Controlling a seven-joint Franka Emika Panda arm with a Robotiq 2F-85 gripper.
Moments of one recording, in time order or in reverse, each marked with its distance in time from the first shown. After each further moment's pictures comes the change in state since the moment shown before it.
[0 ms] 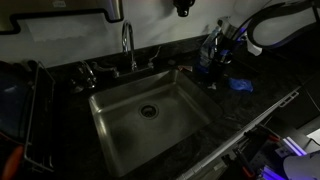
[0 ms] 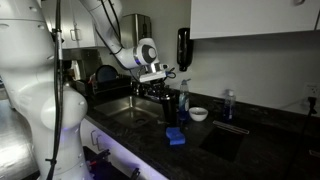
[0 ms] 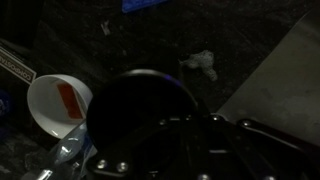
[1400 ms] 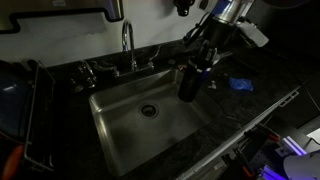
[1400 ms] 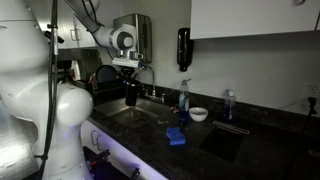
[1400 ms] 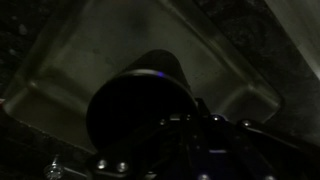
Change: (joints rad) arm 0.234 -0.103 0.113 0.103 0.581 -0.213 -0.184
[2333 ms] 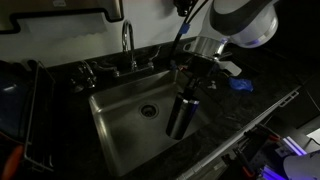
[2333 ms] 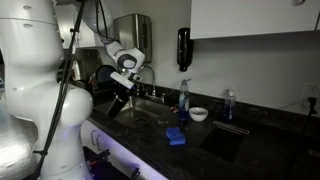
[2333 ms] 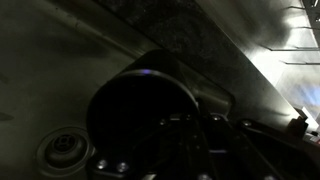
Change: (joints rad) arm -0.001 0.227 0.017 0.000 0.465 -0.023 -0.171
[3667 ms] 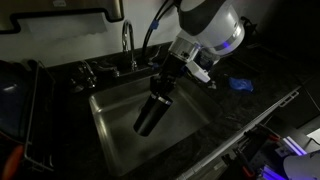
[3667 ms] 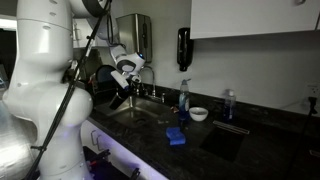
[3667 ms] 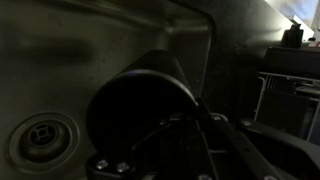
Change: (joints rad) arm -0.022 0.196 0.100 0.186 0.227 0.157 0.218
